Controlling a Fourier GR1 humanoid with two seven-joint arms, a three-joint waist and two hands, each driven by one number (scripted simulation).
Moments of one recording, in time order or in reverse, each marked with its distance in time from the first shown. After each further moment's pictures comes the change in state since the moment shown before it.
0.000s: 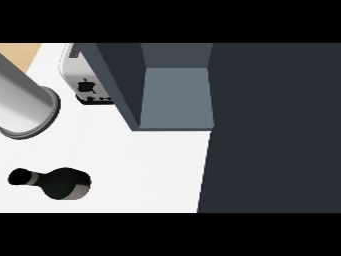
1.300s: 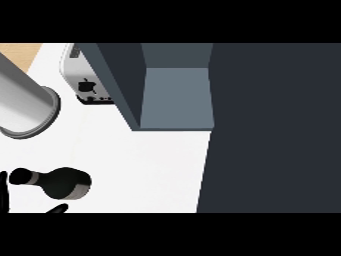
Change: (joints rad) left arm 0.142 -0.026 0.077 0.462 0.241 -0.123 -0.466; right arm -0.111 -0.020 -0.035 0.003 0.002 -0.021 0.076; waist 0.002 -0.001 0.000
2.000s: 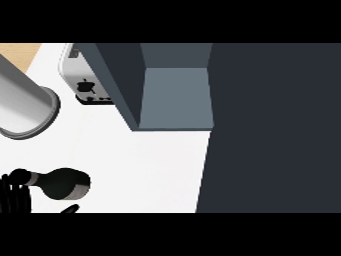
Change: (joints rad) left arm -0.065 0.004 0.075 0.385 0.116 -0.134 -0.251; right arm -0.033 -0.008 0.011 -0.001 0.001 -0.011 0.011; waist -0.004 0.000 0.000
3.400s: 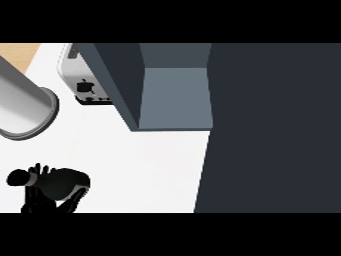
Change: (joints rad) left arm -0.298 0.041 0.147 0.629 0.094 -0.249 -0.283; right arm -0.002 -0.017 0.008 -0.007 0.008 -0.027 0.016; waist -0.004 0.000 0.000
